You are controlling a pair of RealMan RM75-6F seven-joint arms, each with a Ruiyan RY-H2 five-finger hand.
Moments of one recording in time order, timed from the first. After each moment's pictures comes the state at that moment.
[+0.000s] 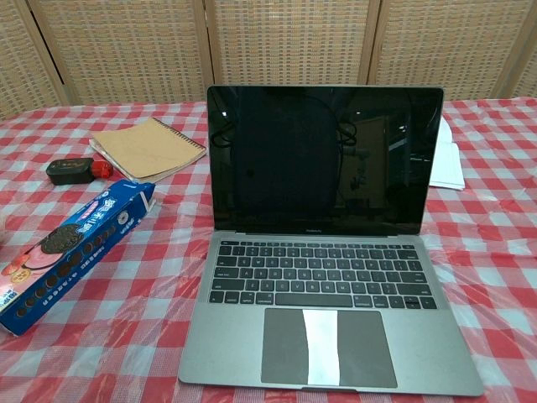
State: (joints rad) left arm -0.09 -1.14 -0.07 -1.66 1.51 1.56 0.12; right arm 0.06 -1.19 0.08 -1.53 -1.59 1.62 -0.05
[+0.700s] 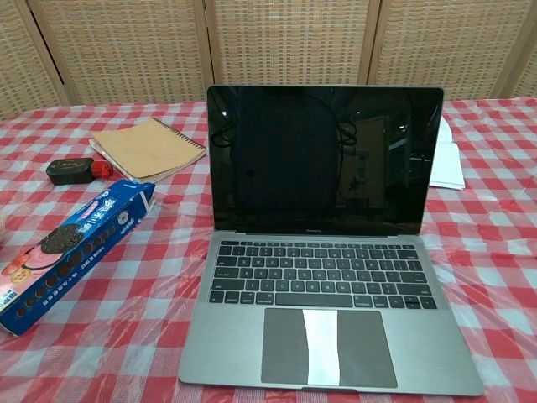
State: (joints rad) left arm -0.10 -1.12 -0.06 -1.70 1.49 1.51 0.16; right arm 0.06 -1.18 0.09 -1.54 -1.57 1.60 -0.03
